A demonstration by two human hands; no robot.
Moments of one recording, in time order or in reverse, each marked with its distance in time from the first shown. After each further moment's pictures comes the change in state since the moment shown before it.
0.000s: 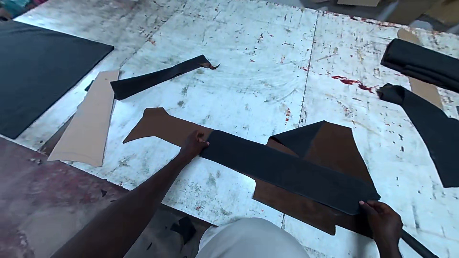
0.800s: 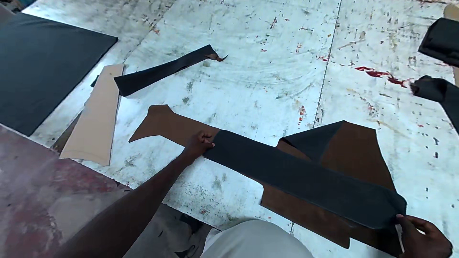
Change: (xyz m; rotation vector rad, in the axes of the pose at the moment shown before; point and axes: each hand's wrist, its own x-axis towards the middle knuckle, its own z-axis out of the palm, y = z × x) left_hand 0.003 0.000 -0.008 -0.191 -0.098 -0.097; right_hand 0.001 -0.013 -0.016 0.163 0.147 0.001
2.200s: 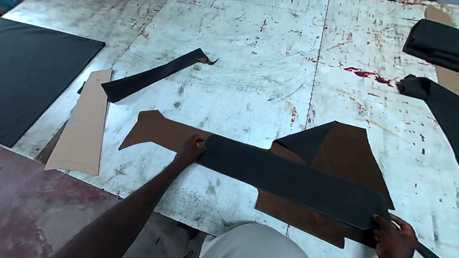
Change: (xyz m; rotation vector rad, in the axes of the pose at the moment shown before) left_hand 0.015 -0.015 -0.003 0.326 0.035 0.156; right_hand -0.029 -0.013 0.028 0.350 0.028 0.400
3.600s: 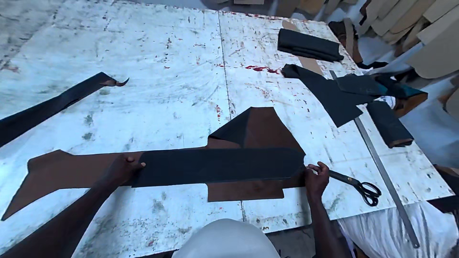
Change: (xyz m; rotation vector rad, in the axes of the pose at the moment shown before) left_hand 0.035 0.005 -0.001 0.257 -0.078 -0.058; right_hand -0.007 0.038 -0.025 -0.050 0.278 -0.253
